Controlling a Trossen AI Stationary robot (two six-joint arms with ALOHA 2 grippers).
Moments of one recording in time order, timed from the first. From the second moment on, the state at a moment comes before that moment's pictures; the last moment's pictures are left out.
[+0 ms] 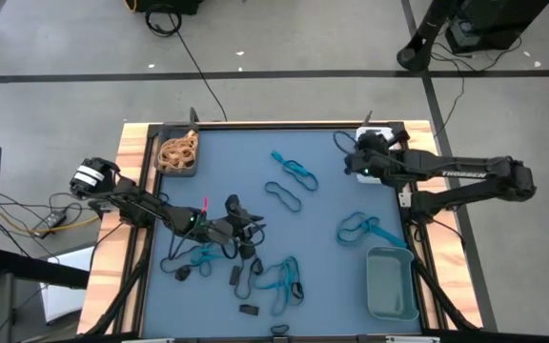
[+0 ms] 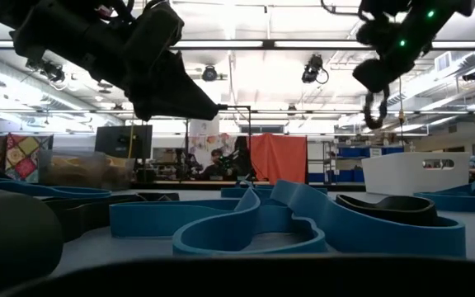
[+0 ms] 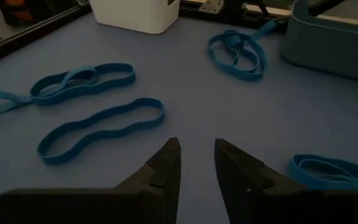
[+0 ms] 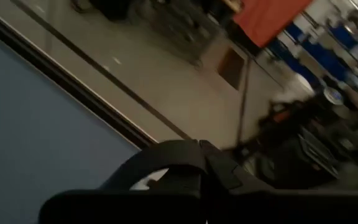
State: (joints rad) left arm -0.33 1.54 0.64 0.43 -0.59 -0.36; right arm -0.19 1.03 0.82 -0.77 1.10 0.30
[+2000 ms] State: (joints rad) left arm -0.28 1.54 0.64 0.40 -0.60 -0.40; right arm -0.53 1.05 0.82 -0.97 0.94 0.00
